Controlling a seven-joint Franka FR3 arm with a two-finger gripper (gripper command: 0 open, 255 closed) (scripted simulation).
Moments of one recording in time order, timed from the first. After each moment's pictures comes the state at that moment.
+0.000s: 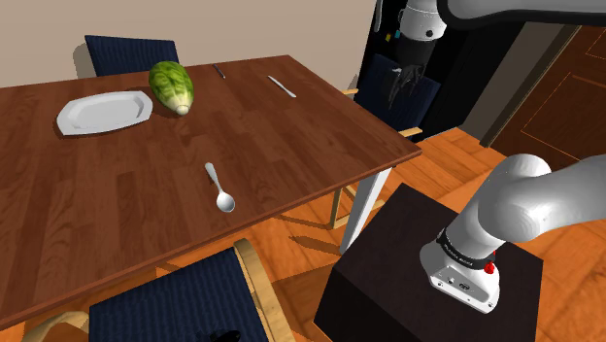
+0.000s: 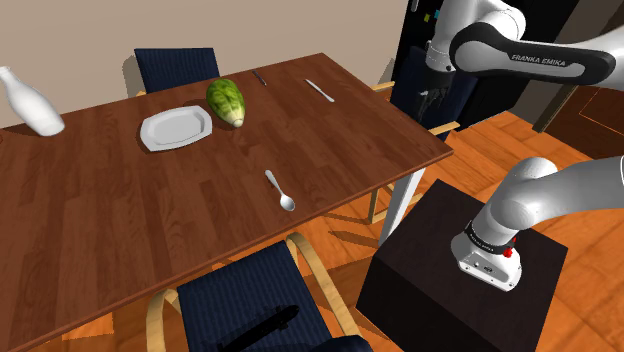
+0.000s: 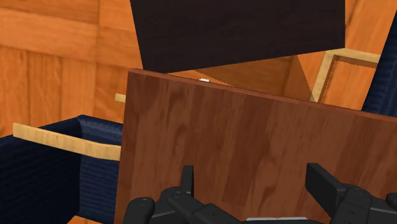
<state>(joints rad) -0.02 -0.74 0.00 -2.39 -0.10 1.67 0.10</state>
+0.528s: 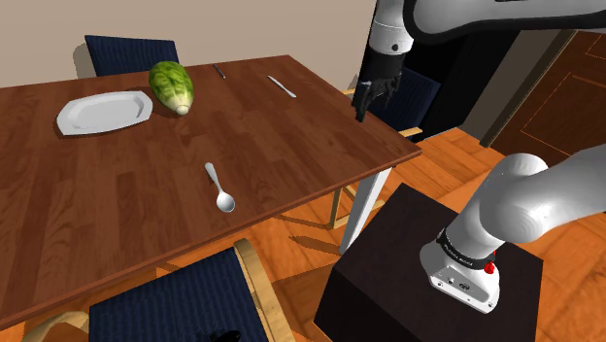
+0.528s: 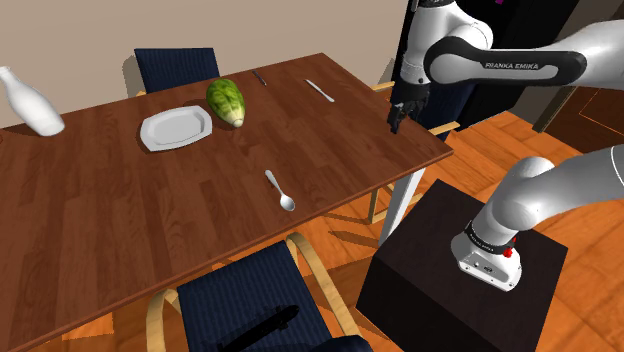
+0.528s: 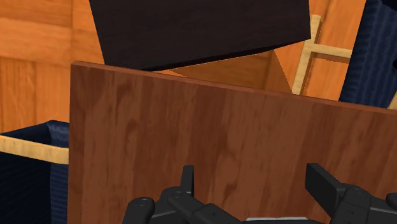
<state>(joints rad) 0.02 -0.62 0.08 -2.37 -0.01 1.75 0.23</state>
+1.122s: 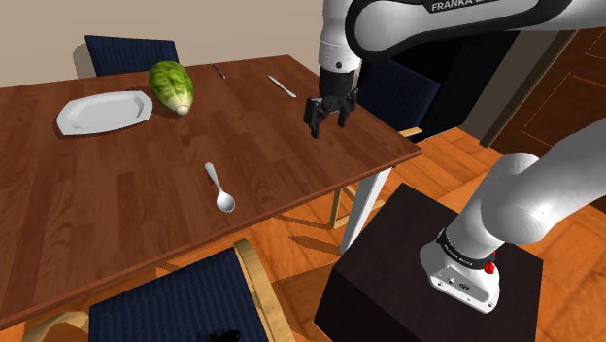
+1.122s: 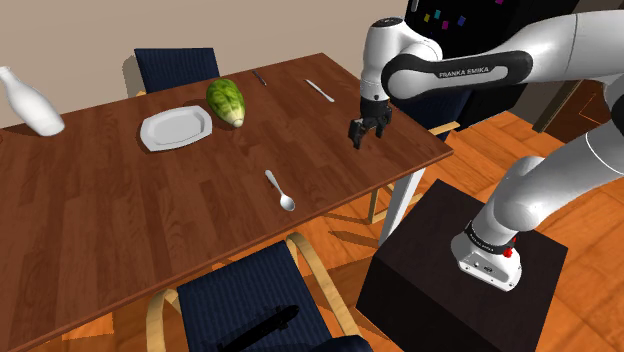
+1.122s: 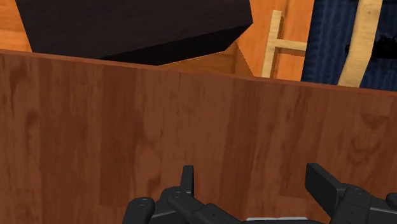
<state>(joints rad) 0.07 -0.36 0.20 -2.24 0.09 1.86 0.41</state>
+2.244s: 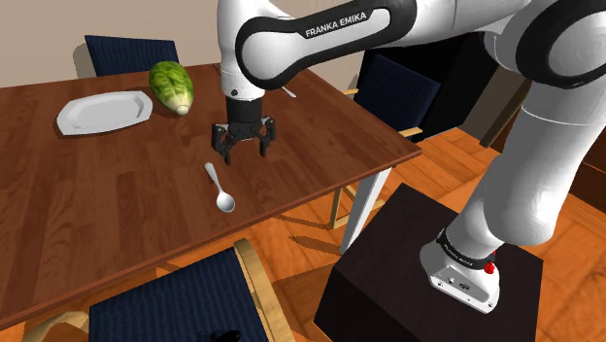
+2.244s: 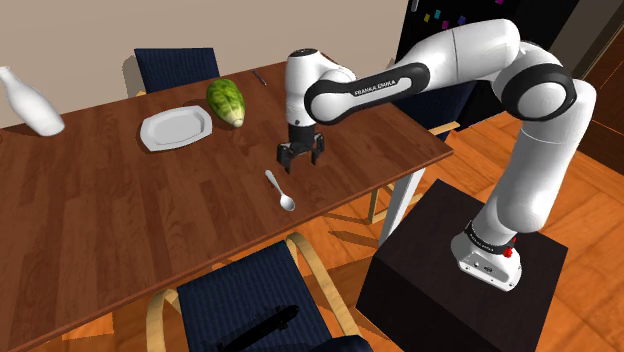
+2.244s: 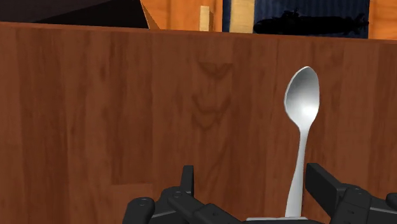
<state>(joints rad) 0.17 0.22 0.34 -1.76 0.09 1.97 0.73</state>
